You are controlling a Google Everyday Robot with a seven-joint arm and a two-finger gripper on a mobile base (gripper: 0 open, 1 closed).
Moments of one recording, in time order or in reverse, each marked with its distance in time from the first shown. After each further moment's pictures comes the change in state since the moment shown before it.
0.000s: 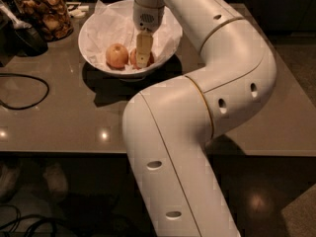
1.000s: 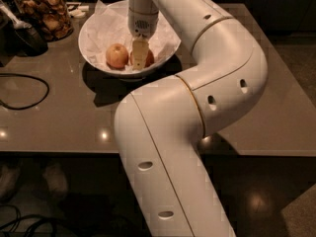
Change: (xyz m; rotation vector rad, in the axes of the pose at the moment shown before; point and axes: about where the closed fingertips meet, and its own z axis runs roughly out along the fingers) arm -0.010 0.009 0.018 -0.051 0.021 -0.028
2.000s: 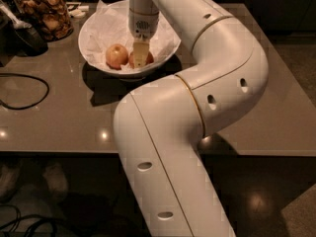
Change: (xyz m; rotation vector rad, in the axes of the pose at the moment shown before) arm 0.001 0.002 0.002 -0.006 0.008 -0.006
